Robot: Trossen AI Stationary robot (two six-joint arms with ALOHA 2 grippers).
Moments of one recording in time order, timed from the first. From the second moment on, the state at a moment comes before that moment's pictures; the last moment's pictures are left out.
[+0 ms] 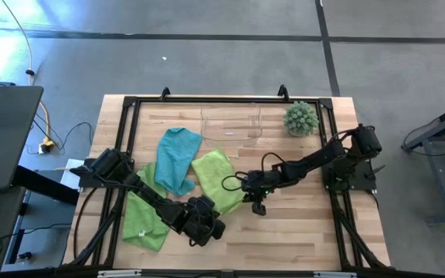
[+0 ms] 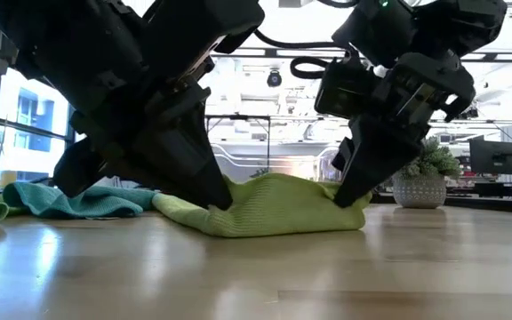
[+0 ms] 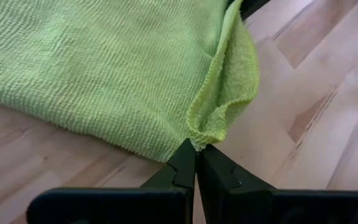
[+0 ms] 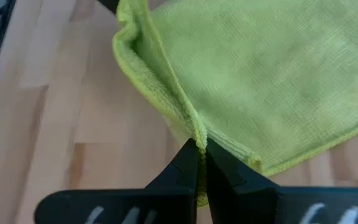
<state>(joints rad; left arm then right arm) -0.47 2.01 1.15 -0.17 -0.62 -1.39 0.20 1.73 0.76 0.14 -0.17 0.31</state>
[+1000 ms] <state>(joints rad) -0.47 2.01 1.15 -0.25 -0.59 -1.43 0.19 1.73 0.77 0.18 -0.20 0.19</state>
